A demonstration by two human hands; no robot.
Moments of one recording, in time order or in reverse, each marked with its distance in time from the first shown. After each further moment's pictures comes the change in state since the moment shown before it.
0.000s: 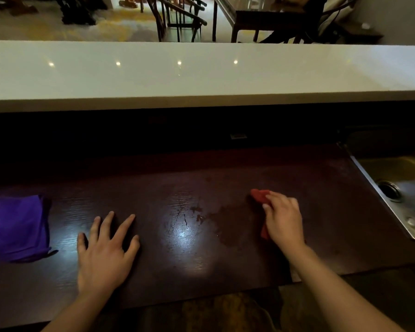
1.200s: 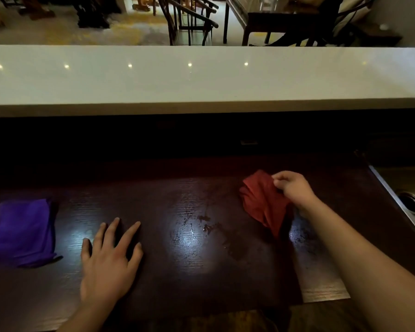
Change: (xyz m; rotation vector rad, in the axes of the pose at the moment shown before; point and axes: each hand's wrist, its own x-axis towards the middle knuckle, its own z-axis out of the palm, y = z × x) left_hand -0.001 0.007 -0.010 -0.025 -0.023 -0.021; right_hand 0.106 -0.011 -0.018 0.723 -0.352 0.350
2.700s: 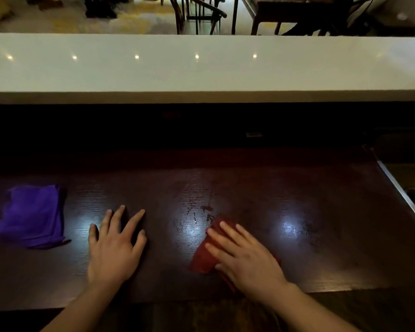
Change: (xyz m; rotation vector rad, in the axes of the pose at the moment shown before) left_hand 0.001 -0.006 0.009 0.027 0.028 0.005; right_hand -0.146 0.070 0.100 -0.985 -0.302 -0.986
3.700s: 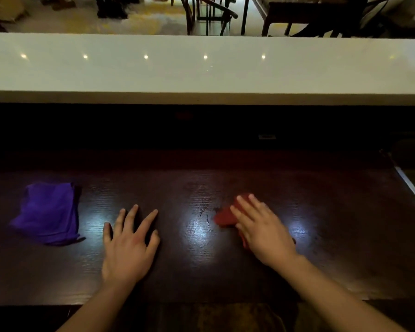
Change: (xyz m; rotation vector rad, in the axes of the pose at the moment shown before) left_hand 0.000 0.003 -0.004 -0.025 -0.002 0.006; right_hand 0.041 0.048 0.003 -0.090 -0.017 0.275
